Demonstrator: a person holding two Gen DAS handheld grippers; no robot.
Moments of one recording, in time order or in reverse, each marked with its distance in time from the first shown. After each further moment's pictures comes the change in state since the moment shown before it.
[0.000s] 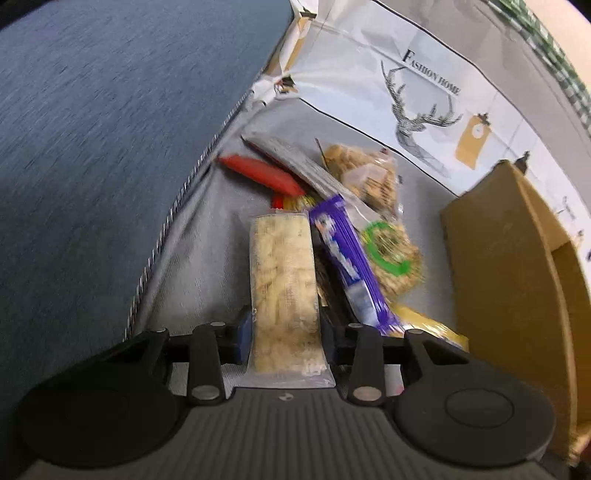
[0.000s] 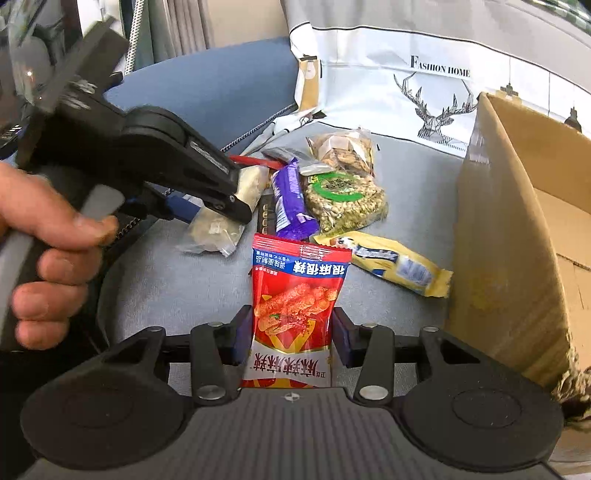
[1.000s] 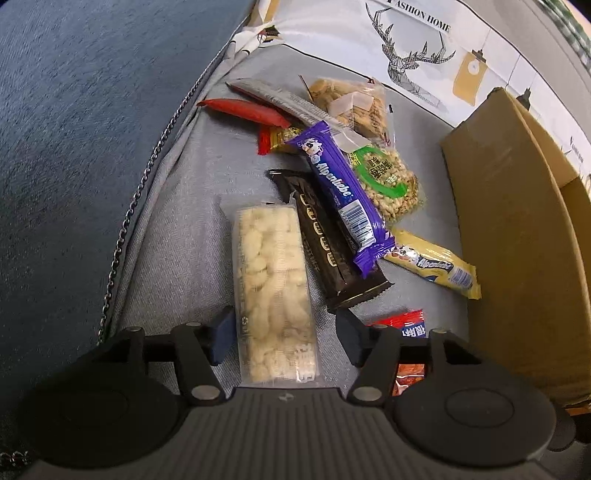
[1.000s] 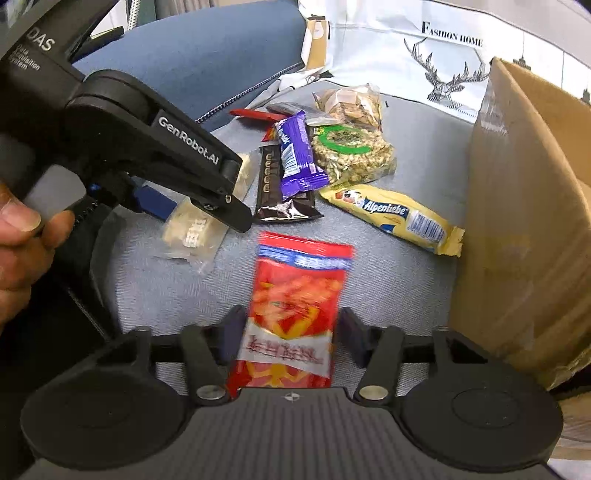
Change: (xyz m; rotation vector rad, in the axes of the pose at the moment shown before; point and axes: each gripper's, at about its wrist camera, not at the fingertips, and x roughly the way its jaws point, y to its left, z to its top) left arm 0.008 -0.020 -0.023 0.104 0.131 0.083; right arm 0.012 0.001 -0.014 -0.031 0.111 -0.009
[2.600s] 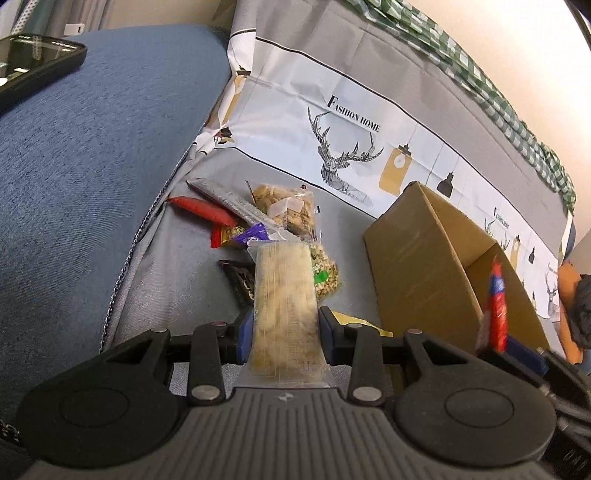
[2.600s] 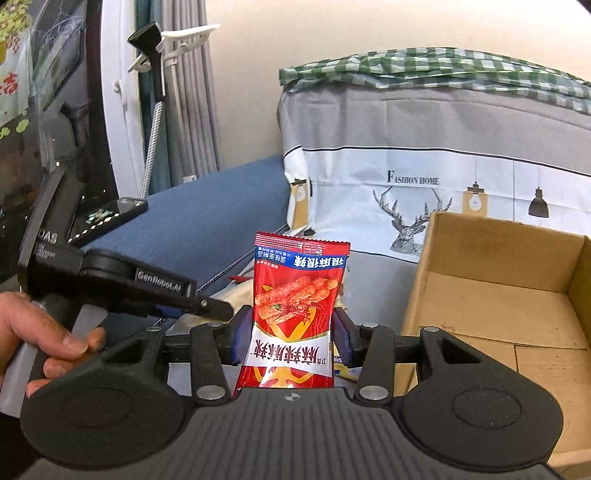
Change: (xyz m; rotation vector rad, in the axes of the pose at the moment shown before) left arm -0.060 0.007 -0.017 -0.013 -0.327 -0.224; right arm -0.101 -0.032 0.007 0.031 -0.465 0.022
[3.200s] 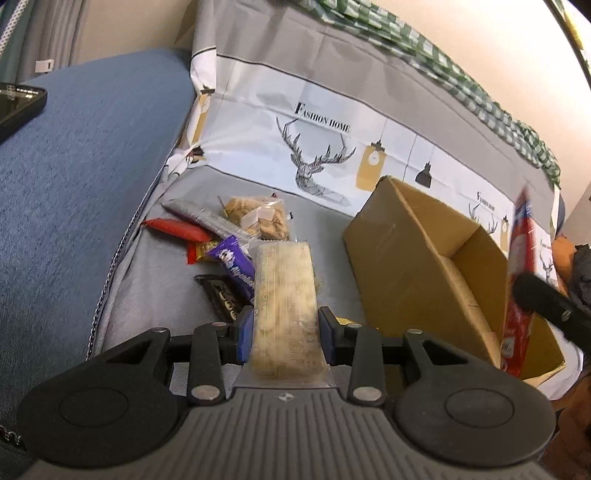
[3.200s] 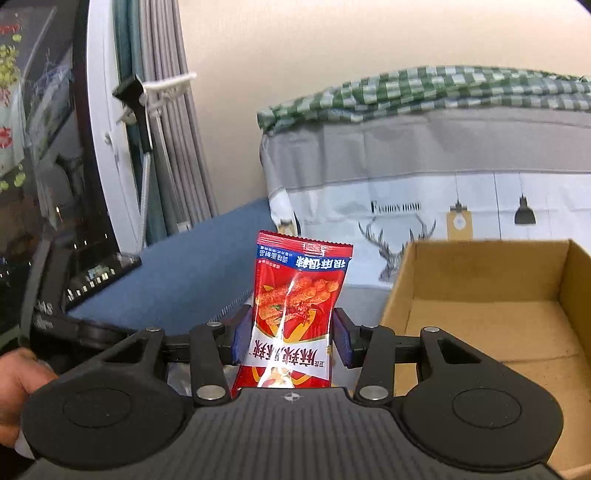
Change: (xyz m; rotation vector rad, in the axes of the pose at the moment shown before) left arm -0.006 -0.021 -0.006 0.110 -0.048 -0.028; right arm -0.023 -0.029 0.013 0.088 -0.130 0.020
